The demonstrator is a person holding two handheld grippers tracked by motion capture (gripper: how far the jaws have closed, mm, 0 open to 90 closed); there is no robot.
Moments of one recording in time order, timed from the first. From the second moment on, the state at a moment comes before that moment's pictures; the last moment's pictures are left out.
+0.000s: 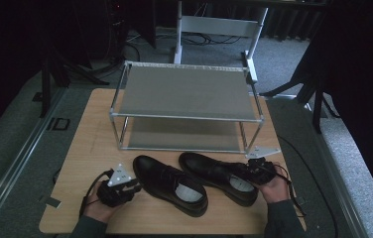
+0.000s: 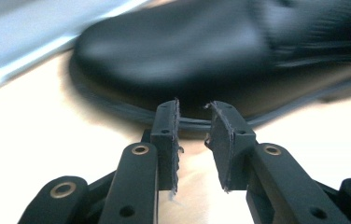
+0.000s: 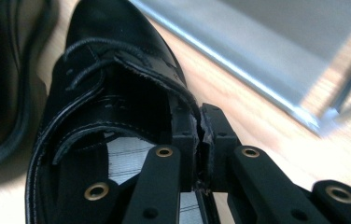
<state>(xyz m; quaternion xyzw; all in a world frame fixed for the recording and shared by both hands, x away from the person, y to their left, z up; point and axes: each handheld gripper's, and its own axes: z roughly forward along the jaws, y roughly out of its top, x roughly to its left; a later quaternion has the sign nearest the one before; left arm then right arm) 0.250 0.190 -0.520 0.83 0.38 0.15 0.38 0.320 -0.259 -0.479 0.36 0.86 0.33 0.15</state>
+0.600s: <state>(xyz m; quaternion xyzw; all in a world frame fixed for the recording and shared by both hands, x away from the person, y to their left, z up) 0.299 0.213 -0.543 0.82 0.42 0.10 0.37 0.317 -0.243 -0.456 0.35 0.84 0.38 0.19</state>
